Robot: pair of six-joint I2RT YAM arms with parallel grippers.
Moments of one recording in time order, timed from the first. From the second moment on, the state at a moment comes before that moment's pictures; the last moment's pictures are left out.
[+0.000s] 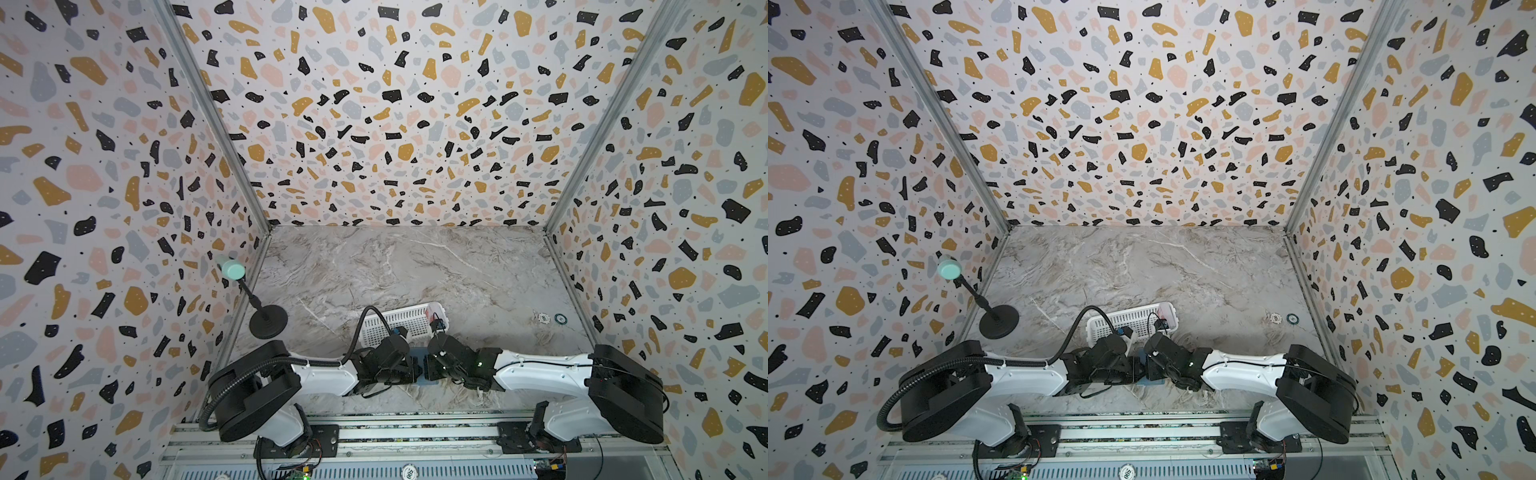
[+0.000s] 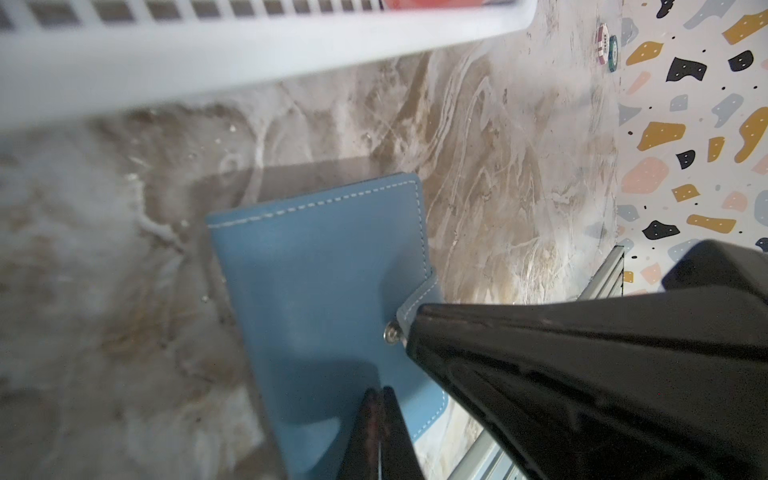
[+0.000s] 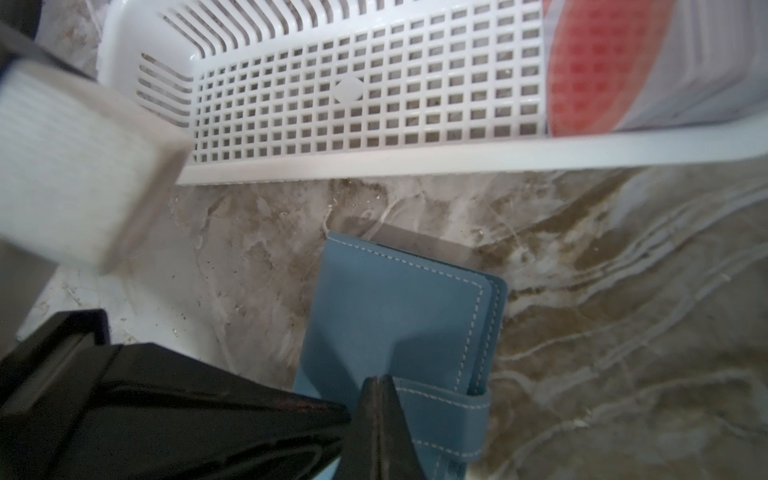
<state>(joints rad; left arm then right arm) -1.01 1.49 0.49 0.23 0.20 -0.98 1.09 1.40 0.61 -0.13 0.13 0.79</state>
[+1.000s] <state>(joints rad) -1.01 1.48 0.46 0.27 0.20 -1.01 1.17 1.41 0.52 0.03 0.26 0.90</state>
